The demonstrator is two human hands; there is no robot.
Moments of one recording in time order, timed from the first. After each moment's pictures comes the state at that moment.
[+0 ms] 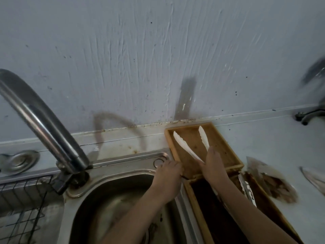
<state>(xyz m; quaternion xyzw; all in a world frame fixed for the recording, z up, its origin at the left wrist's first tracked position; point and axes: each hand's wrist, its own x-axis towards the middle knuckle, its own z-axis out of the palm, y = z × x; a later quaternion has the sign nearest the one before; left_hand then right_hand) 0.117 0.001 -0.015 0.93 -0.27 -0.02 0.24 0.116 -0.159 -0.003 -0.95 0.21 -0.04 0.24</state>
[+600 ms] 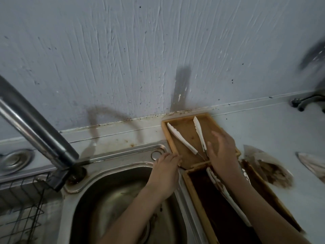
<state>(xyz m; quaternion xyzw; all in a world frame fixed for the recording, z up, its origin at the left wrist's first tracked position) 0.109 0.008 -0.028 0.93 -0.28 -0.02 0.25 0.095 -0.187 0.000 -0.93 0.14 -0.21 0.25</state>
